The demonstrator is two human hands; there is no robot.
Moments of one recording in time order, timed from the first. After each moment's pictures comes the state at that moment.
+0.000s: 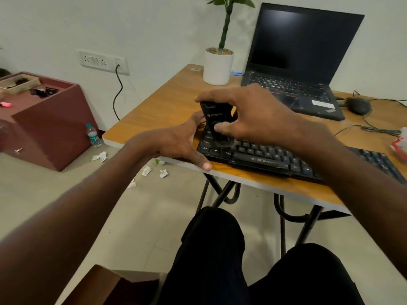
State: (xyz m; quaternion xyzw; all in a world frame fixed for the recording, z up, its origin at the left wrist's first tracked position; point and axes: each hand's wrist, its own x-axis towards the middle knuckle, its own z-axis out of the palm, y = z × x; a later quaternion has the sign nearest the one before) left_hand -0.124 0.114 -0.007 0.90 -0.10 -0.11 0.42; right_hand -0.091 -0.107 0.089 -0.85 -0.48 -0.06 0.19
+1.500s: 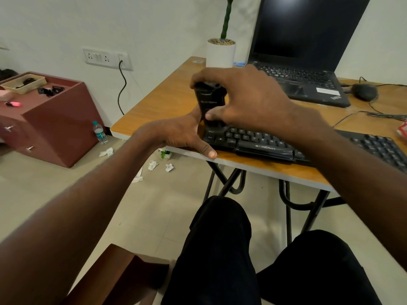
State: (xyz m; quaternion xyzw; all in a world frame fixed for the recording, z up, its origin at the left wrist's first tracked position) left_hand -0.128 0.110 -0.003 0.90 -0.08 -0.12 0.41; right_hand -0.111 -0.091 0.094 -0.87 -0.47 -0.11 0.14
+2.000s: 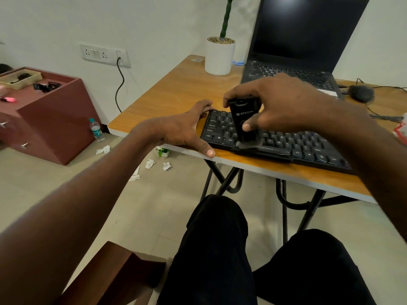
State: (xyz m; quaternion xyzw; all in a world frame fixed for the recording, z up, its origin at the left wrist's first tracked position) left_hand -0.127 0.111 -0.002 0.89 -0.08 -0.13 0.43; right_hand -0.094 -0.133 0.102 -0.91 -0.42 -0.01 0.05
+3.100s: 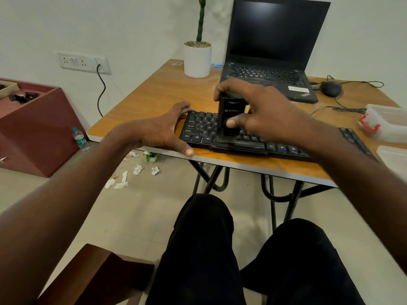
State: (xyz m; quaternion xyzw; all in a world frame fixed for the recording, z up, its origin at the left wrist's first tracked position) left_hand -0.129 0.107 0.000 0.89 -0.07 -0.13 0.42; right_hand -0.115 -0.175 0.087 -0.89 -0.40 -0.02 0.21
